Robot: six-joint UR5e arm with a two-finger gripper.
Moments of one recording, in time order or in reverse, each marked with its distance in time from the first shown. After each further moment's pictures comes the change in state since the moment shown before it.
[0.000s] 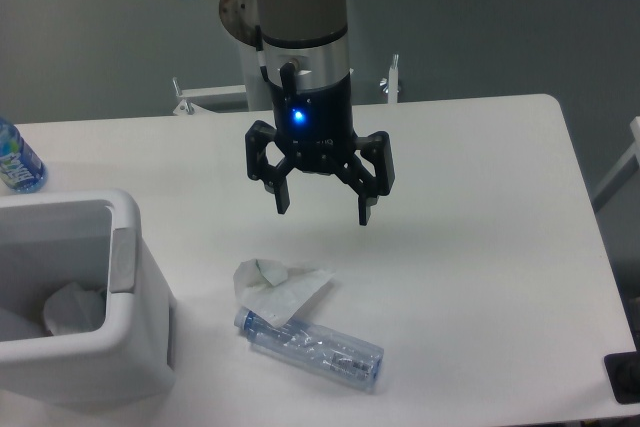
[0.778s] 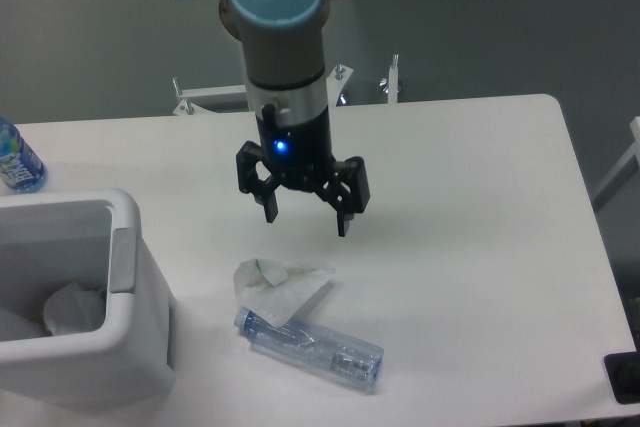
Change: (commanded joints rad) arm -0.064 -0.009 -0.279 0.167 0.029 0.003
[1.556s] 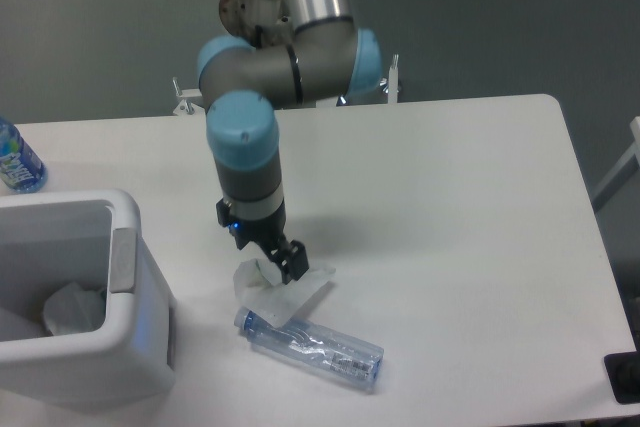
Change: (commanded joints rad) arm -0.081 -0.218 -0.045 0.057 0.031 0.288
